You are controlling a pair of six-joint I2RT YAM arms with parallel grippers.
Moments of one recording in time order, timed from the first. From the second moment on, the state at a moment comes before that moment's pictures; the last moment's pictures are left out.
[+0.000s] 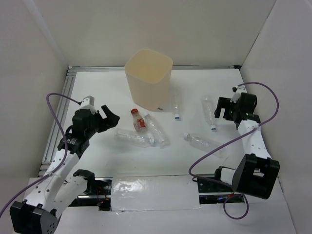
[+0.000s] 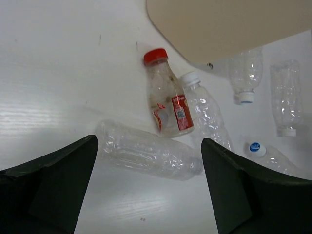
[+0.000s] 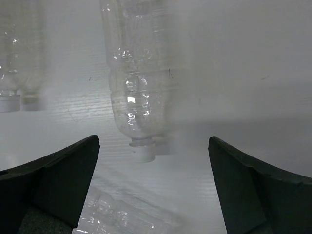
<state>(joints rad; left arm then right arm) -0.22 0.78 0.65 -0.32 0.03 -0.58 -0.28 1.20 0.83 -0.36 -0.22 -0.04</state>
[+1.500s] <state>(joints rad) -0.66 1.53 0.96 -0.63 -0.34 -1.42 -0.23 1.16 0.76 -0.41 -0.58 -0.36</state>
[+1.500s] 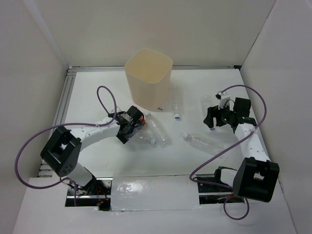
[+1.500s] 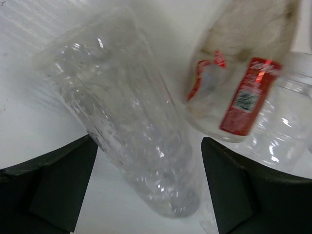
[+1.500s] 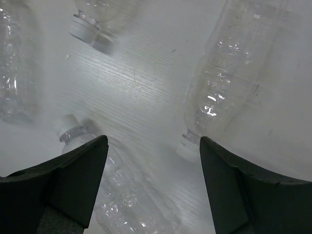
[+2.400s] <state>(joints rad) -0.86 1.16 1.15 -0.67 -0.44 -1.00 -0.03 1.12 0.70 -0.67 -0.62 -0.99</state>
